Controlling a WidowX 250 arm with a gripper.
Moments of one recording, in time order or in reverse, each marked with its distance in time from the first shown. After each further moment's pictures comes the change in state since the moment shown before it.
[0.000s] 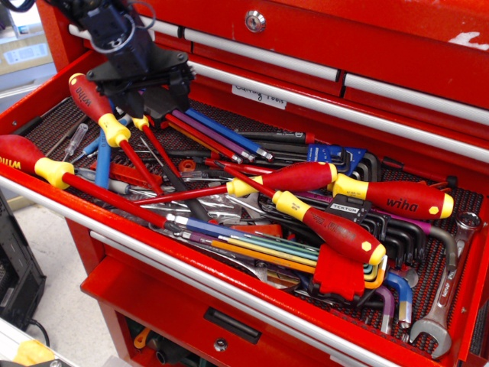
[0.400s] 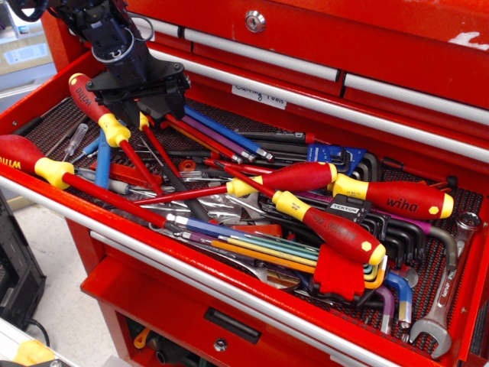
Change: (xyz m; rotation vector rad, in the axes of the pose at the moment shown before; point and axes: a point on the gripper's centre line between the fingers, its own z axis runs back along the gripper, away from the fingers) arm 0.002 0.011 -0.021 0.038 0.056 0.037
